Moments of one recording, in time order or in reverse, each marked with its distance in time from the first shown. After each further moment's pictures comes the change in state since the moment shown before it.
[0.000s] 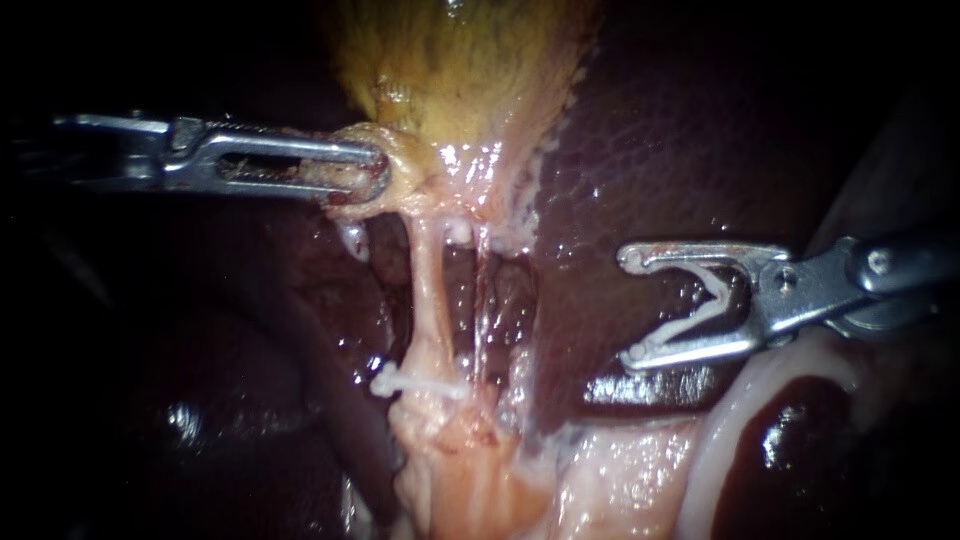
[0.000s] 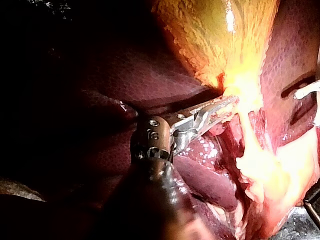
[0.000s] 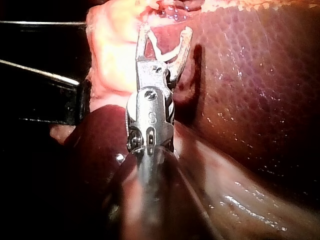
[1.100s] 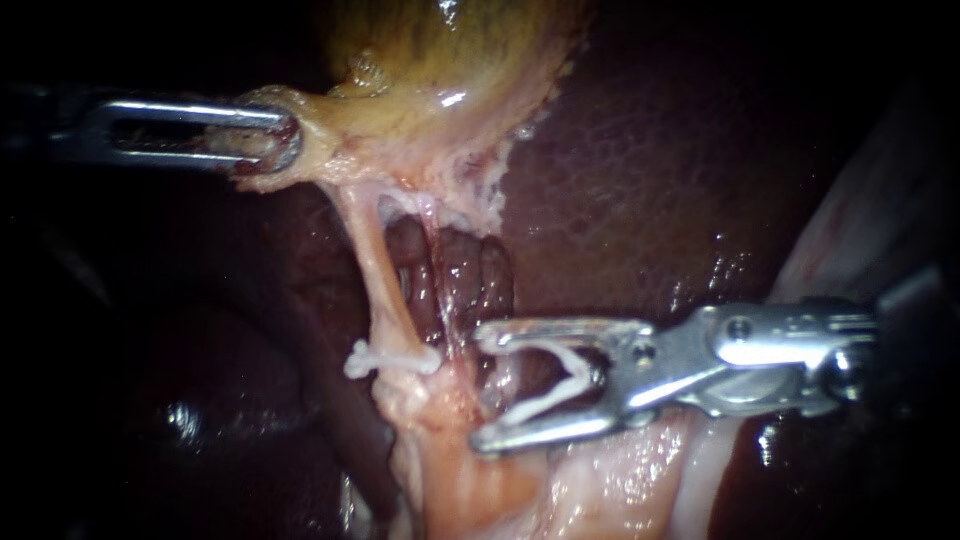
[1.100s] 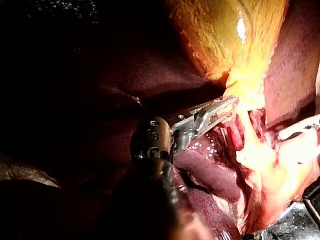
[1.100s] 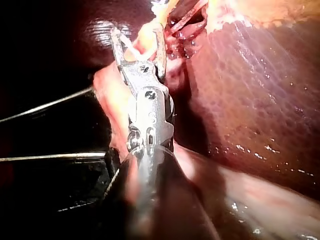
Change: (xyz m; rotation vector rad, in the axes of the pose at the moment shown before) right arm 0.005 -0.003 0.013 0.119 0.053 0.206; left arm 0.003 0.003 -0.007 0.007 0.027 -0.032
